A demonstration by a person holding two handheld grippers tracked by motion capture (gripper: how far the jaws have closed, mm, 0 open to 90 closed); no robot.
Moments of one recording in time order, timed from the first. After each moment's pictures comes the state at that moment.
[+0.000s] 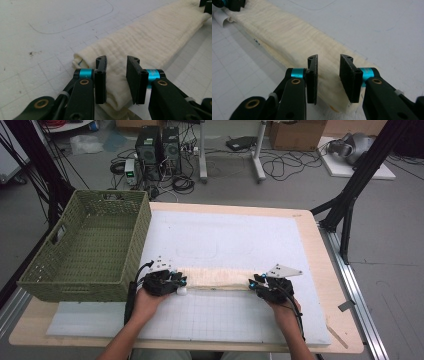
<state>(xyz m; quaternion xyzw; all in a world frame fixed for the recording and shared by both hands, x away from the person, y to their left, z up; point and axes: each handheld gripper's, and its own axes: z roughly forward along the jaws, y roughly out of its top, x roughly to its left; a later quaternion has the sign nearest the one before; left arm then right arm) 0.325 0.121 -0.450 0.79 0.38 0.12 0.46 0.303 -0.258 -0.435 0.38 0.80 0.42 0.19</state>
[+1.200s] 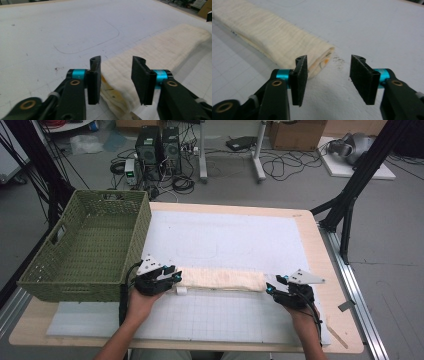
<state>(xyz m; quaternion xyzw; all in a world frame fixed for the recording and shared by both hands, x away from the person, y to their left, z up) 0.315 0.139 -0.435 0.75 0.38 0.17 0.52 0.283 -0.307 -0.431 0.41 0.78 0.41 0.24</state>
